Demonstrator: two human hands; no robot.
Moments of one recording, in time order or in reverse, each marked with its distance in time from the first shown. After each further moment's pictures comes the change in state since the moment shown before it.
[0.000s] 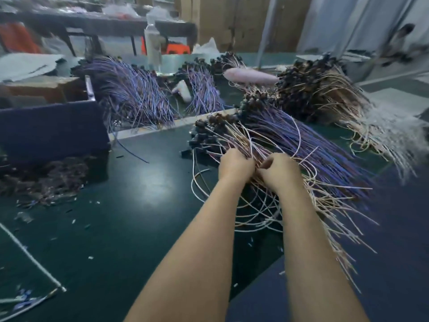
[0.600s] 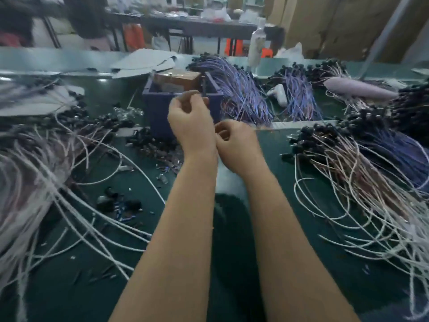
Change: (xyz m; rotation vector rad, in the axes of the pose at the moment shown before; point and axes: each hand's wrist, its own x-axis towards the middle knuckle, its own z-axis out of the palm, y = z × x) left_hand -0.069 -0.061 -0.225 -0.912 0.969 0.265; right_hand -0.105 -0.222 0.072 0.457 -0.256 -0.694
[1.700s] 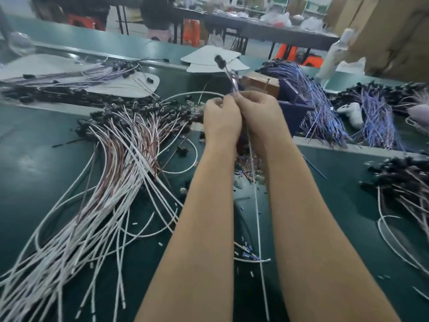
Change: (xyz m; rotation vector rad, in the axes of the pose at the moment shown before) left_hand 0.074 0.039 -0.087 0.170 -0.024 -0.238; right_hand 0.052 -0.089 0.095 0.599 -0.132 0.080
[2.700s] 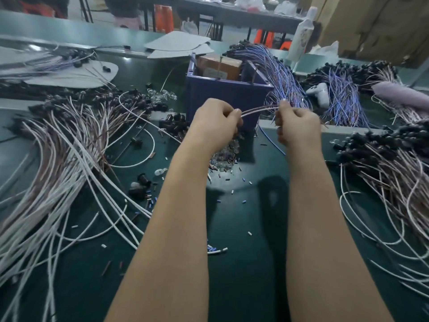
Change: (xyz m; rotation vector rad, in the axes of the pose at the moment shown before) left_hand -0.013 -0.035 0.031 0.792 -0.418 0.340; right_hand -0.009 0.044 -0.126 -0.134 0.457 0.111
